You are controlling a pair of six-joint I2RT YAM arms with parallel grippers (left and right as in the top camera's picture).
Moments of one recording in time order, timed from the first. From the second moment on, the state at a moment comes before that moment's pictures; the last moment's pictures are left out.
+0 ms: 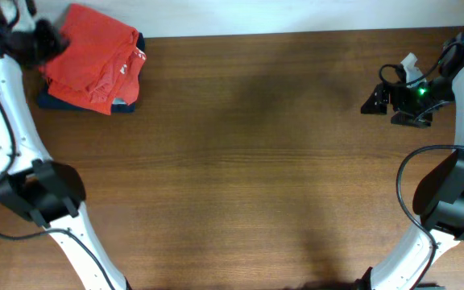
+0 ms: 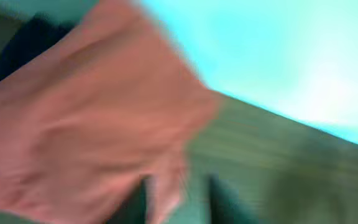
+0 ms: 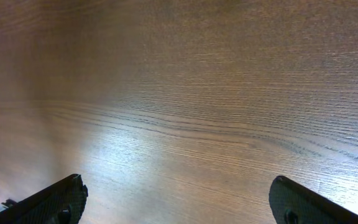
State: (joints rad) left arm 0.31 2.34 2.66 -1.17 0.47 -0.19; right arm -0.38 2.09 1.97 -1.46 -0.49 -0.27
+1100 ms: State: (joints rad) left arm 0.18 2.28 2.67 -1.17 0.44 -0.19; right arm -0.38 2.09 1.97 -1.46 -0.49 -0.27
